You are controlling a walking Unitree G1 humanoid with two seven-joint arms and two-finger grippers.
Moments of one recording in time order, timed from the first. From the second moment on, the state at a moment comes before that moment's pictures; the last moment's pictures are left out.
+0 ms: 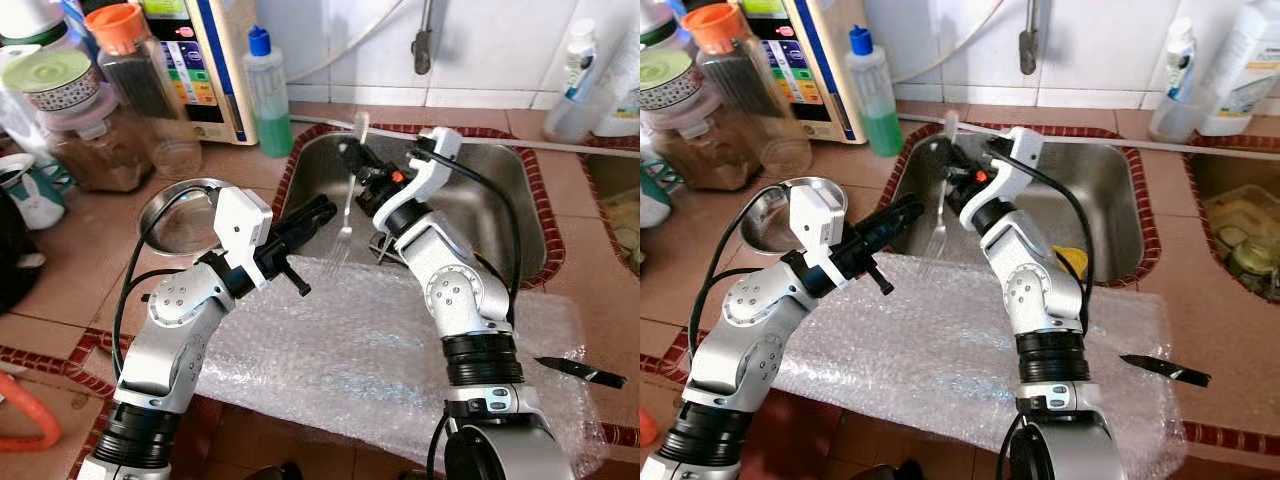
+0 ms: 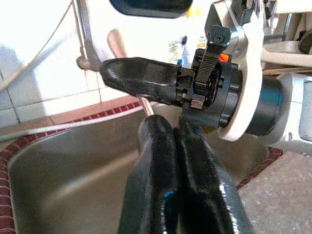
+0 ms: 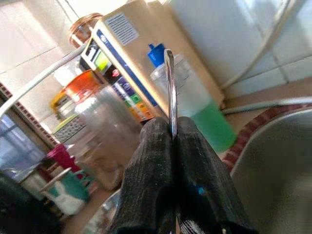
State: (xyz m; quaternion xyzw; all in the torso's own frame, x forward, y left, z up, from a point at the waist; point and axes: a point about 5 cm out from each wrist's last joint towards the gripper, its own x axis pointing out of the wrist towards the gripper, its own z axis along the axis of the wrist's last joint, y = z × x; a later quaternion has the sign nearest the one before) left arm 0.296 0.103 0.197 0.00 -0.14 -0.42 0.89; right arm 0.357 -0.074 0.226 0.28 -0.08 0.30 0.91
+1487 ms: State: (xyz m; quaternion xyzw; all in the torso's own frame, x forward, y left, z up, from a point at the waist) left arm 0.293 0.111 0.172 0.06 -0.05 -0.48 0.88; right arm 0.368 -0.196 0.140 -0.09 0.03 0.04 1.00
